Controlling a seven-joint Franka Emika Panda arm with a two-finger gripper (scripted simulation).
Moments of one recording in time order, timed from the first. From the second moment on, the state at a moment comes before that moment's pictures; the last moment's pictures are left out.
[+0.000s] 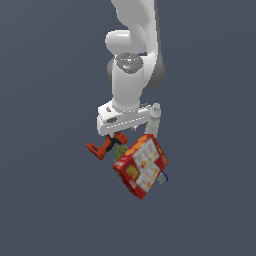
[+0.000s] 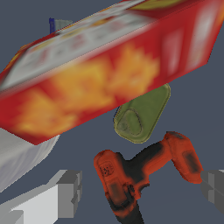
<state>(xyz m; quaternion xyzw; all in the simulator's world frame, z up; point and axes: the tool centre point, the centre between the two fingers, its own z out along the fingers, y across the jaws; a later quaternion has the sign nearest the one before) -0.018 -0.020 0.177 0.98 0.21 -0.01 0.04</state>
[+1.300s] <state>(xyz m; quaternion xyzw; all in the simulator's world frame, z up) -0.076 -0.019 0.061 0.91 0.41 -0.01 0.03</state>
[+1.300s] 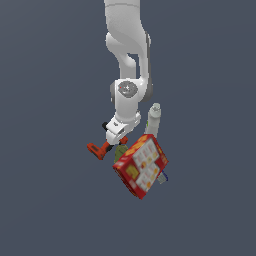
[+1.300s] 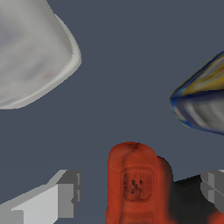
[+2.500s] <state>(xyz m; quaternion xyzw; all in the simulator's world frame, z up) -0.076 -0.022 0.032 0.91 0.41 -0.01 0.03</state>
